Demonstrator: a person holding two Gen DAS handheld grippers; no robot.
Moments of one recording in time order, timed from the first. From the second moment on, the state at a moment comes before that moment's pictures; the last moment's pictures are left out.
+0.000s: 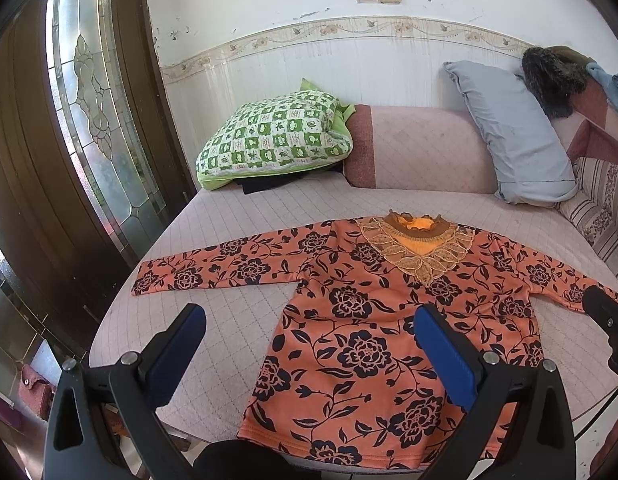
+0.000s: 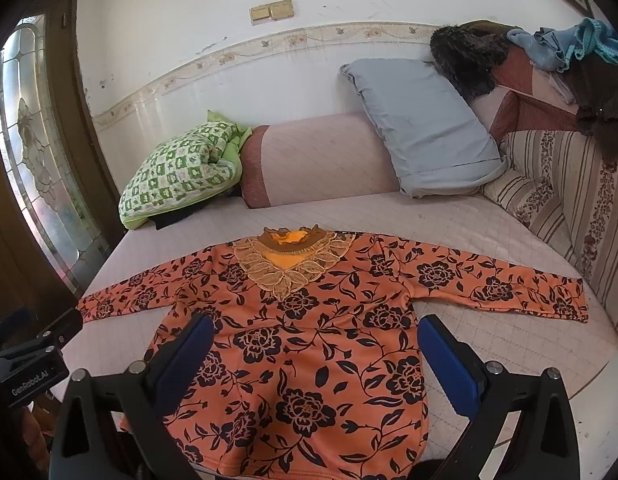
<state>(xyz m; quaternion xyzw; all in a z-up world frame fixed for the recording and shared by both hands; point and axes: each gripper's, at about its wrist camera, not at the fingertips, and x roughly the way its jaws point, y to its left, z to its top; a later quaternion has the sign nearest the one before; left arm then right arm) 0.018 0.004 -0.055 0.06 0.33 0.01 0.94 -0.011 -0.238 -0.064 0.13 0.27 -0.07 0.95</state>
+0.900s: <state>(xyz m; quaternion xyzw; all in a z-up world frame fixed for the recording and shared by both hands) 0.054 -0.051 -0.088 0.12 0.37 -0.01 0.92 -0.006 -0.350 -0.116 0.23 0.27 -0.15 0.92</state>
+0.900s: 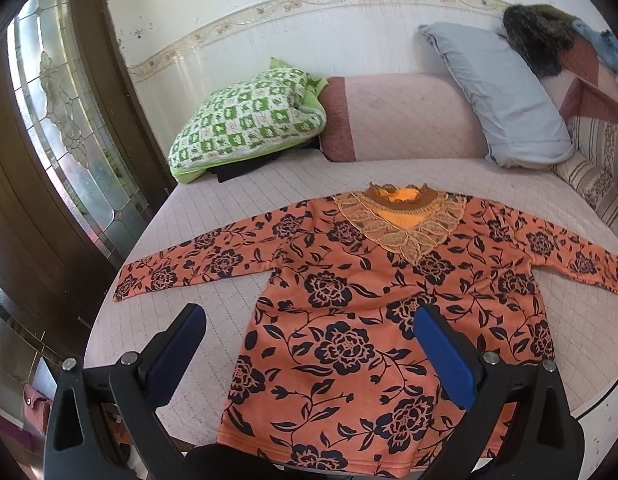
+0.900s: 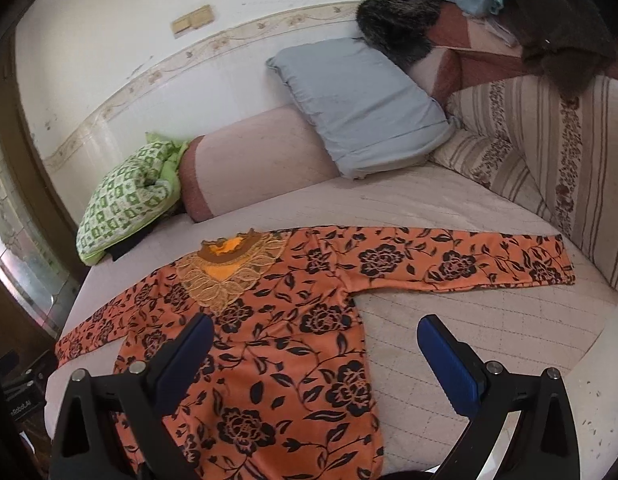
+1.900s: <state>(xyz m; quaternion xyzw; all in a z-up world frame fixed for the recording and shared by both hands) 0.063 -0.105 -0.282 0.02 0.67 -0.10 0.73 -0.025 -0.717 -0.318 0.60 0.15 -0.34 0.71</state>
